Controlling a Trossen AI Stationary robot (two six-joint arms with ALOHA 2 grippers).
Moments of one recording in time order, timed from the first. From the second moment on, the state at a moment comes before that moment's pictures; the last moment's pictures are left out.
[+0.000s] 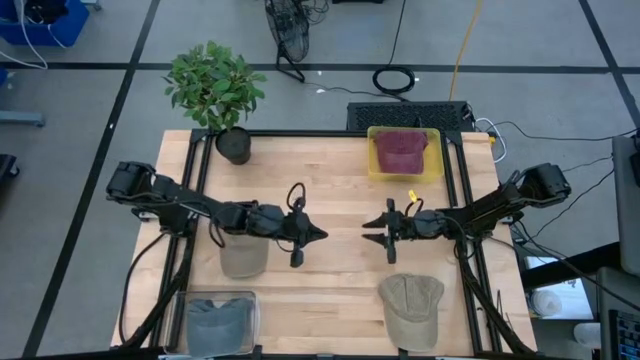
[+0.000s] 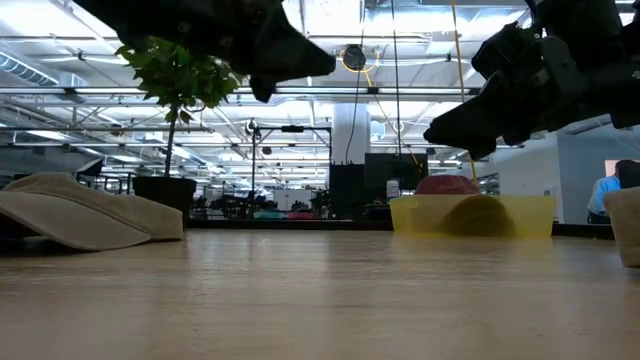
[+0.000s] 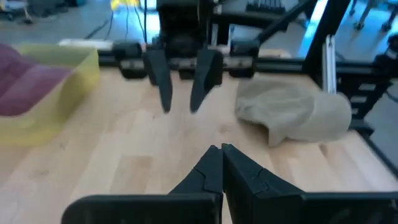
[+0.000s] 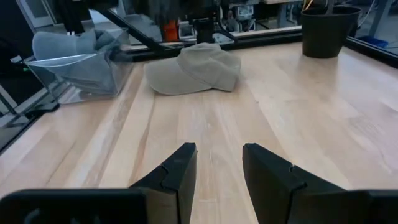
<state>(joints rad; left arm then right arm) -0.17 1.55 0.80 0.46 -0.10 -0.10 0.21 1.34 0.21 0.92 0.23 0.18</state>
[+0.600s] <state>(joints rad) -0.22 1.54 0.80 0.49 -0.10 -0.07 0.21 1.34 0.21 0.92 0.23 0.18</state>
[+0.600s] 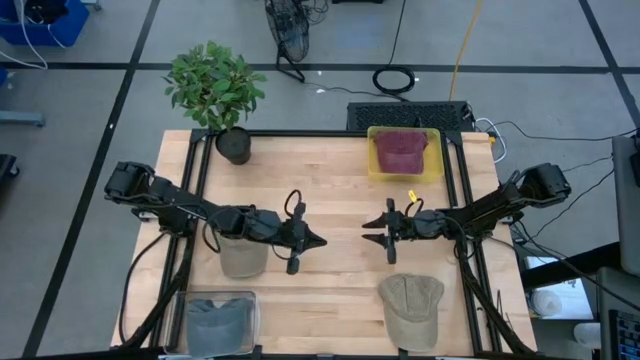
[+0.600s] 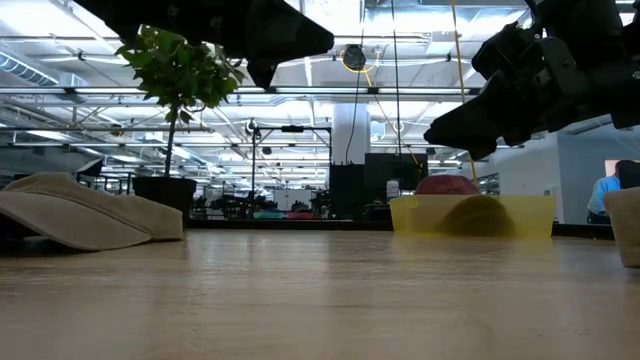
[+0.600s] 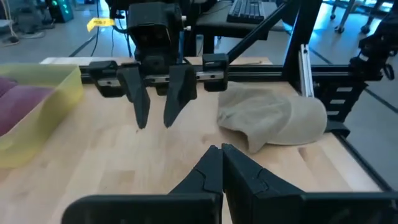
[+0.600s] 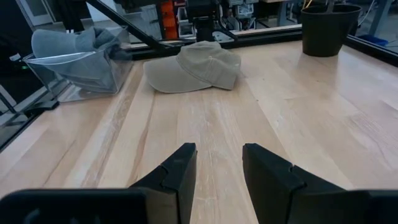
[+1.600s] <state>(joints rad) -0.61 1.56 0.80 0.58 -0.49 -0.28 0.21 1.34 0.21 0.93 0.23 0.18</state>
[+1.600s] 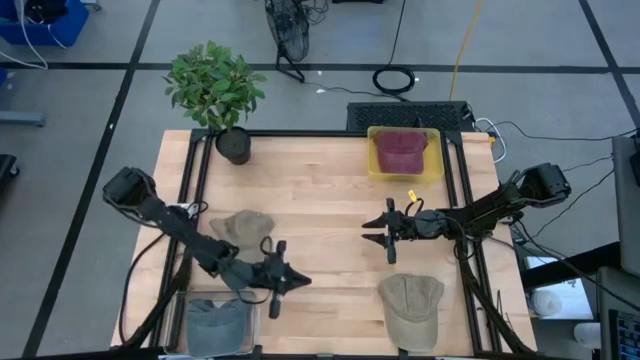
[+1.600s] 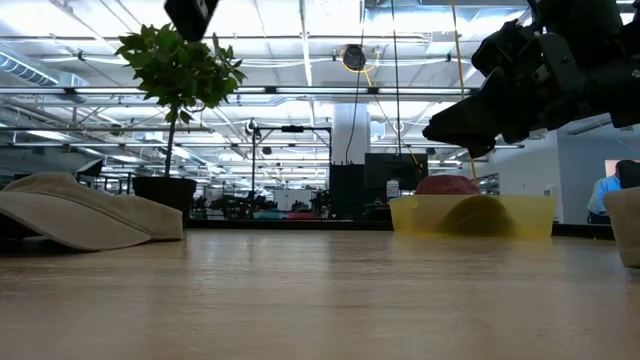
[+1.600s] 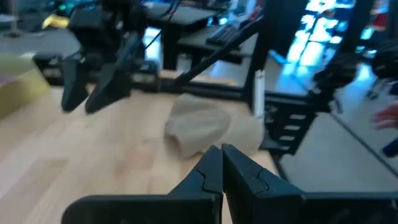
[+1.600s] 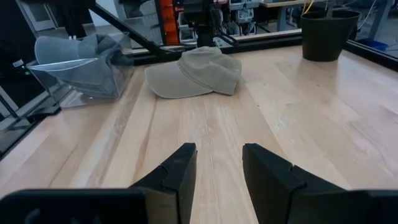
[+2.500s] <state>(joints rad) -0.21 1.50 0.80 0.61 0.02 -0.06 0.19 1.27 0.28 0.93 -0.03 0.39</state>
